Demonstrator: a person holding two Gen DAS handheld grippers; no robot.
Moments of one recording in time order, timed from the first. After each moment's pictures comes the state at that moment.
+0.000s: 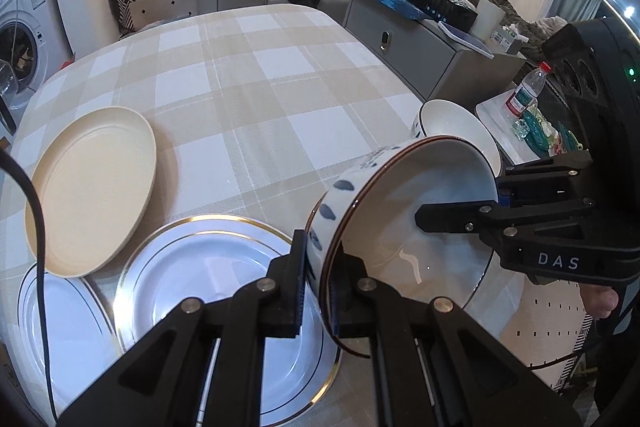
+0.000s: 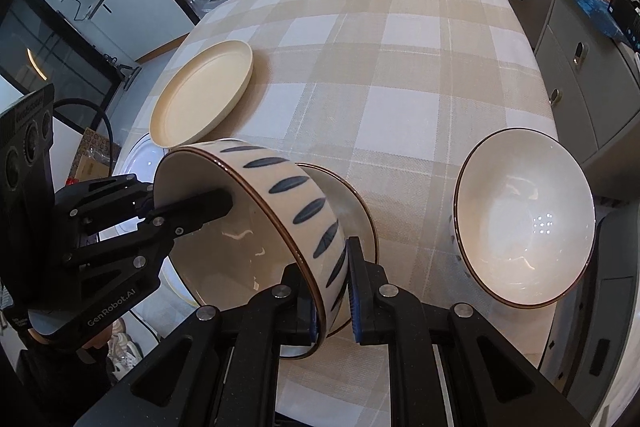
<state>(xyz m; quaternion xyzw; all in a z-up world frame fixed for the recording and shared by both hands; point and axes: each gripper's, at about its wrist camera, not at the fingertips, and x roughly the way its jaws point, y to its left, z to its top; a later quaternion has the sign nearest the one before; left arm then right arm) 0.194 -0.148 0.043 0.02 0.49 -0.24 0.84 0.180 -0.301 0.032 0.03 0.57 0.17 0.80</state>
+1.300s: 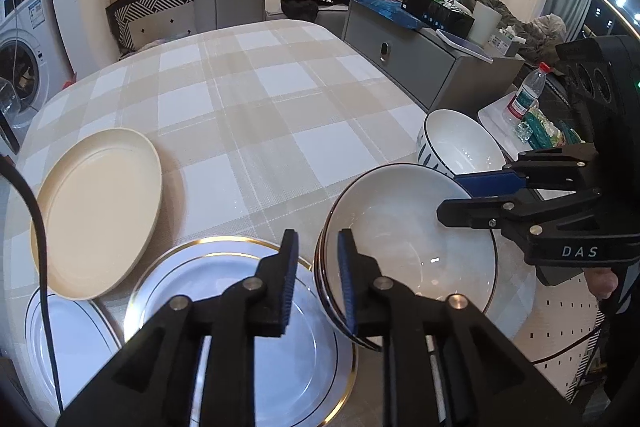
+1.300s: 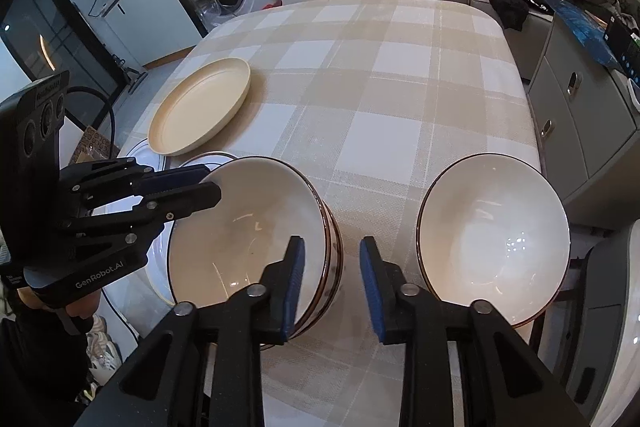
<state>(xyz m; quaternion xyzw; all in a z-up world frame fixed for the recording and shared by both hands) 0.197 -0.148 0.048 0.04 0.46 -0.24 0.86 0.174 -0.322 0.039 0.01 0.52 0.18 0.83</state>
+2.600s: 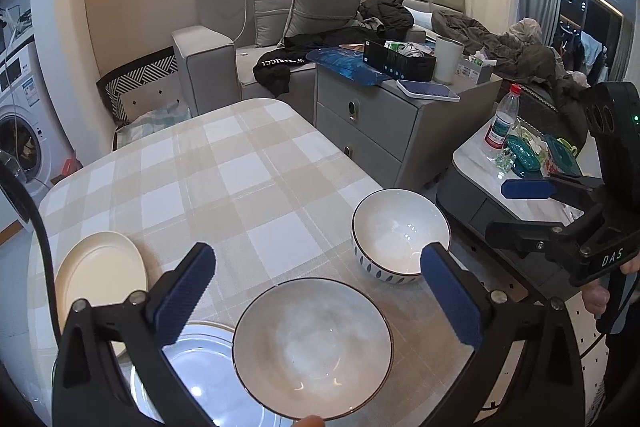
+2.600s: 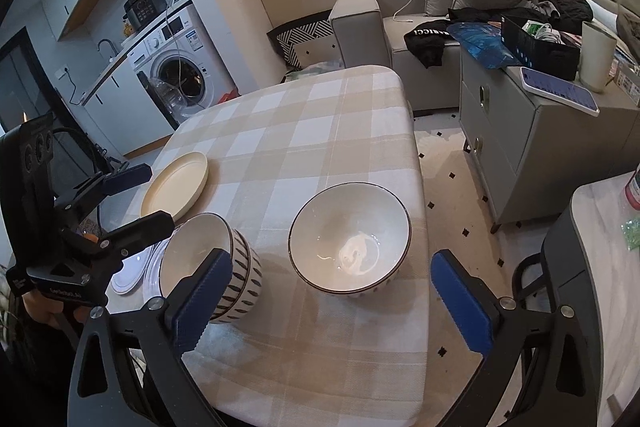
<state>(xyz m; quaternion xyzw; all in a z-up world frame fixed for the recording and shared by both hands) 0.189 -0.218 0.116 0.08 0.37 -0.26 0.89 0.116 -0.443 0.094 0.10 0.42 0.10 0.90</state>
